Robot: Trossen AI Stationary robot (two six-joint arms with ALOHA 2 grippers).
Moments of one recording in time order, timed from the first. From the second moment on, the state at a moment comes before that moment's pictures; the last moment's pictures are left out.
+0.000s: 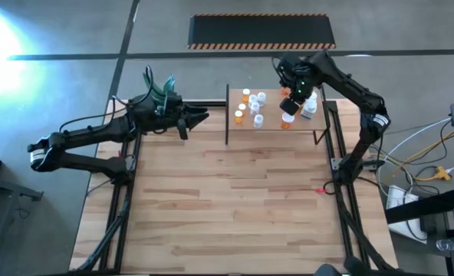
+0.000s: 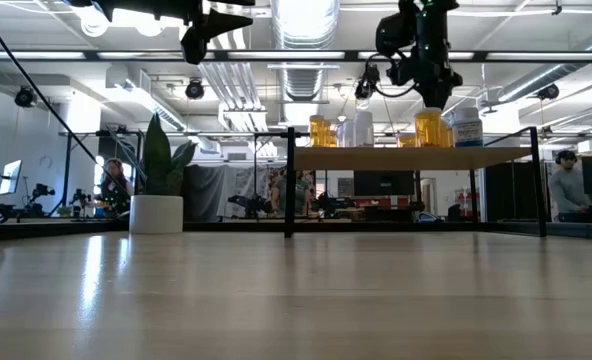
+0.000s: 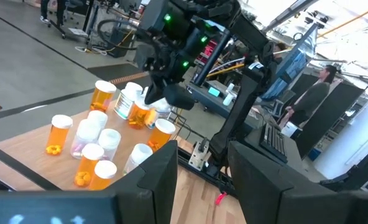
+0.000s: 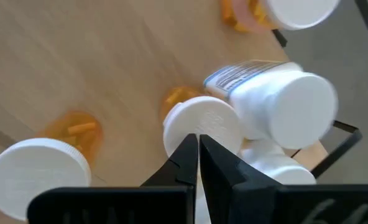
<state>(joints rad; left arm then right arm) 0.36 1.02 0.87 0.18 0.12 -0.46 -0.76 1.72 1.82 -1.53 0.16 -0.06</state>
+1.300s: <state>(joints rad) 0.36 1.02 0.87 0.20 0.12 -0.46 -0.86 1.78 1.97 -1.33 0.01 -0.05</state>
